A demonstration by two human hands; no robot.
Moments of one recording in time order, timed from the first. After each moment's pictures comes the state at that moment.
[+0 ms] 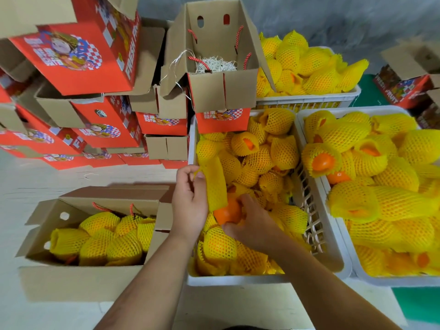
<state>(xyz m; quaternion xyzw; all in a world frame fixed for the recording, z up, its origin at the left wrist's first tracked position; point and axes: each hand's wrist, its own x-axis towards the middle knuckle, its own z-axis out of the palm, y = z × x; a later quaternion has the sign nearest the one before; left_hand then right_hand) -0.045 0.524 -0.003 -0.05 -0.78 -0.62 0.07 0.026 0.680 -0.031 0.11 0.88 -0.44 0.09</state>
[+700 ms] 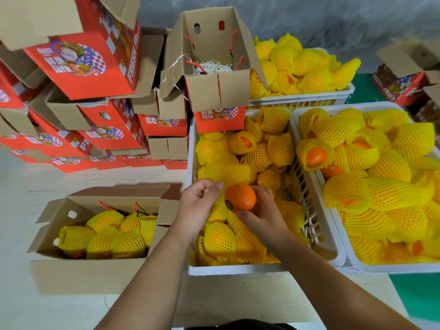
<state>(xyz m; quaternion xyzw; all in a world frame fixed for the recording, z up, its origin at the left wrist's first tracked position) -0.022 0.524 0.013 -0.07 -0.72 -0.68 -0.11 0.056 0.686 -0.004 0.10 0.73 -0.68 -0.04</state>
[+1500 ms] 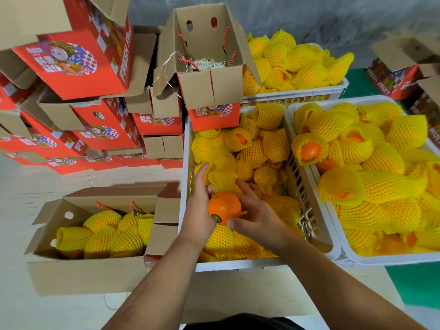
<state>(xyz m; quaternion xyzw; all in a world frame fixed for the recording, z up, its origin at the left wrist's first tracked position) -0.010 0.526 -0.015 -0.16 -0.85 -0.49 -0.09 0.063 0.694 -0.005 0.00 0.76 -0.65 0.05</state>
